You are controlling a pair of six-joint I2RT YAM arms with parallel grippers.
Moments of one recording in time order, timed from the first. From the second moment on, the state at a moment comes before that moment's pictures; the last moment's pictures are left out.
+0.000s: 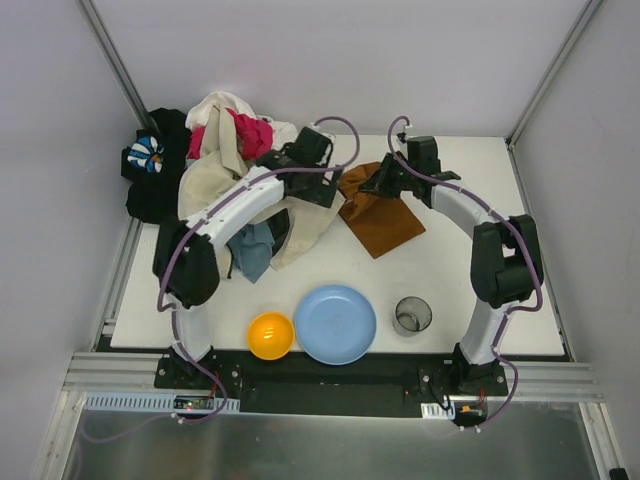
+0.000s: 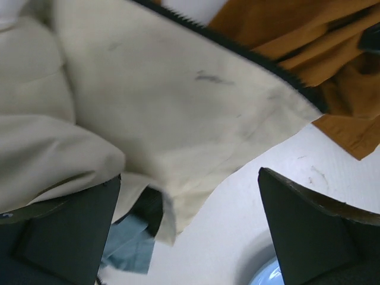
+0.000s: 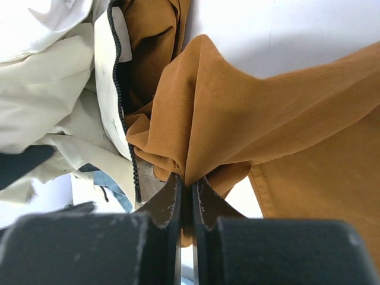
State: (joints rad) left arm -0.58 1.83 1.71 -0.78 -0.17 -0.19; right arm 0.29 1.86 1.38 -0.18 -0.45 0.66
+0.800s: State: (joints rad) left arm -0.70 2.16 1.92 -0.73 -0.36 -0.16; right arm 0.28 1.86 1.34 -0.17 -0.51 0.65
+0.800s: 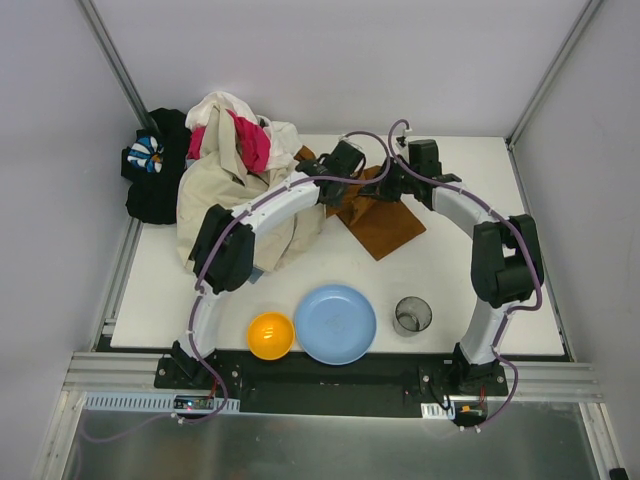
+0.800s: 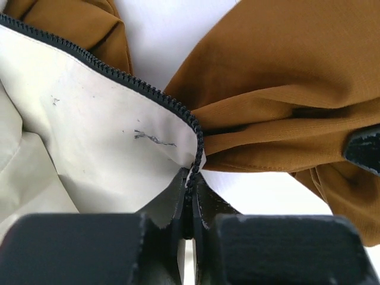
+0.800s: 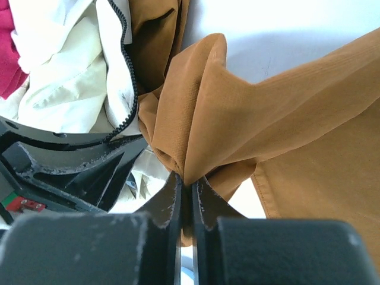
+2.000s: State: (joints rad) left arm 0.13 1.71 1.56 -0.79 -0.47 -0.24; right arm 0.05 1.67 1.30 -0.46 -0.39 0.43
